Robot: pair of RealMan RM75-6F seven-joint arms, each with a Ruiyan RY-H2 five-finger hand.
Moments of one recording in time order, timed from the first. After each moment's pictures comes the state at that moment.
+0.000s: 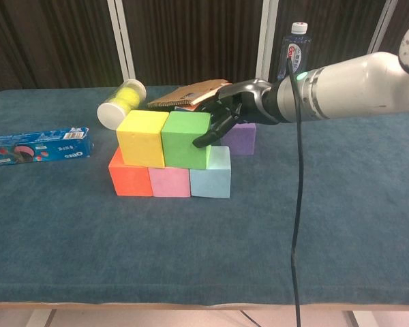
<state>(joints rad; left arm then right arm) -0.21 -1.10 -0.07 -1.46 1.33 1.24 -0.04 1.14 -1.48 0.24 -1.43 -0.60 0.51 0.11</state>
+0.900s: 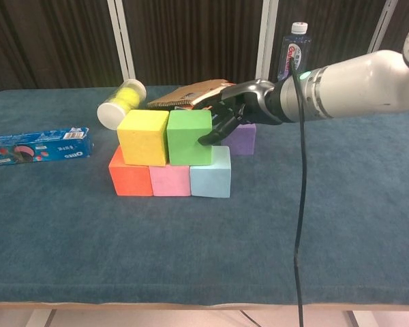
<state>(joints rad) -0.20 -1.09 -0.07 -1.46 1.34 1.25 -0.04 1.14 -1.46 0.23 -1.45 -0.58 0.51 0.11</state>
